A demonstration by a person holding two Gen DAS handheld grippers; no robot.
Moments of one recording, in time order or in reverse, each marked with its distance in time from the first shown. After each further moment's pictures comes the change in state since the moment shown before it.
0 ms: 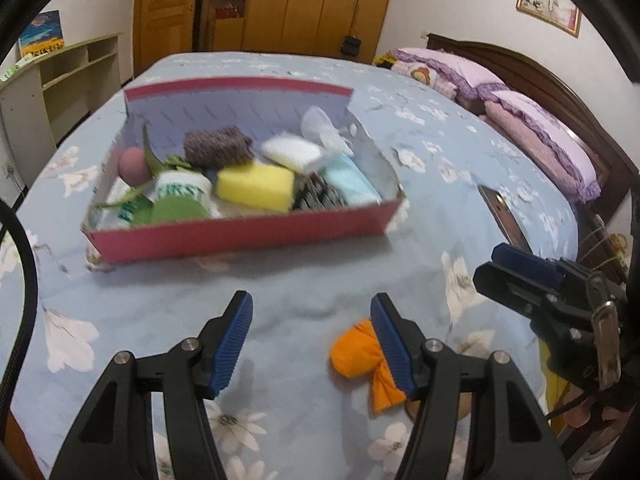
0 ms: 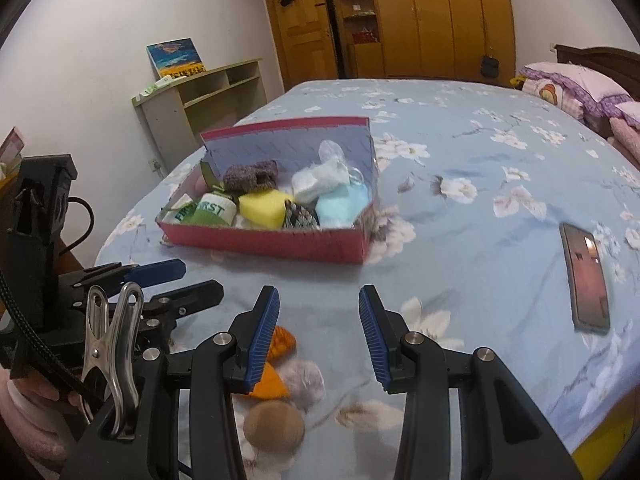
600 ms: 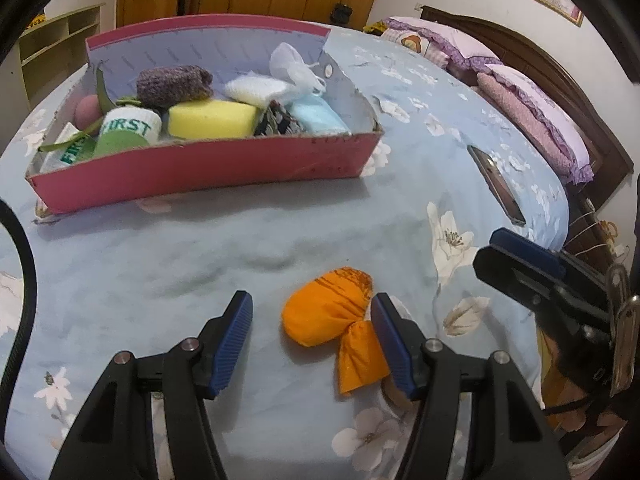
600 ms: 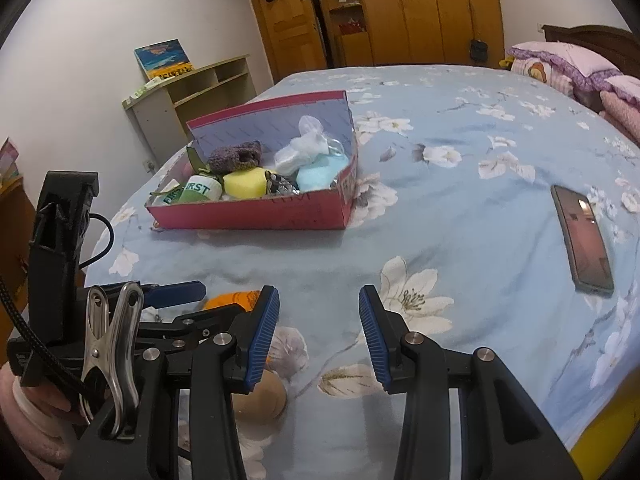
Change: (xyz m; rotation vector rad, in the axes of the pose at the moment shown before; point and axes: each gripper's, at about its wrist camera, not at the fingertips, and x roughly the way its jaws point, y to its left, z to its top) left arm 0.033 -0.019 -0.021 -0.010 0.123 -0.059; right arm 0.001 -0.018 -0.025 0.056 0.021 0.000
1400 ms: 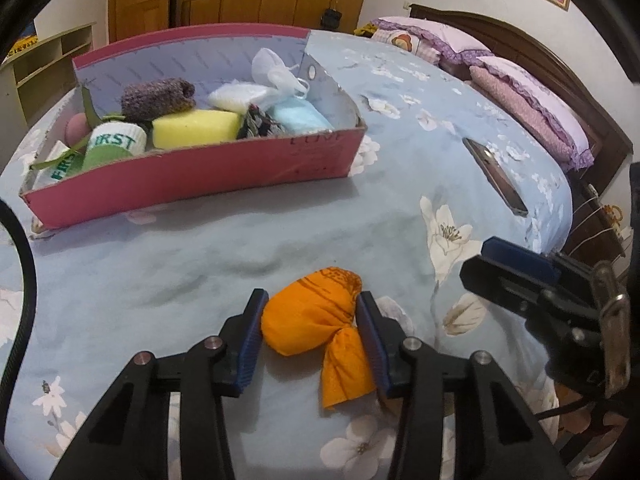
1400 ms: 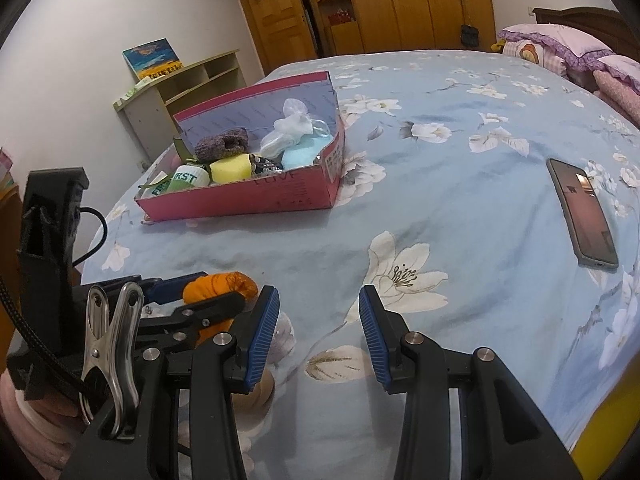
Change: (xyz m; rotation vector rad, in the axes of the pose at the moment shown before) left arm 0.001 -0.011 -0.003 0.059 -0.045 0.032; right arm 0.006 -0.011 -0.011 0.042 0.031 -0.003
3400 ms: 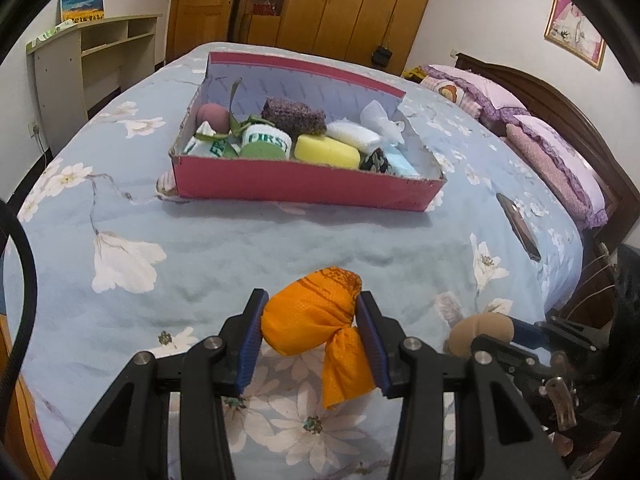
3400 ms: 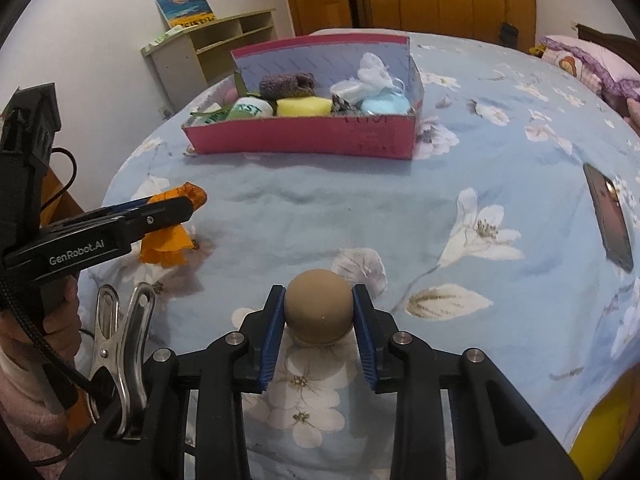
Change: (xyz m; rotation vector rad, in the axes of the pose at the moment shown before) left arm -0.072 0.079 -0.030 -0.170 -0.115 0.066; right arm 0.001 0.068 -0.029 -0.141 0.121 0.021
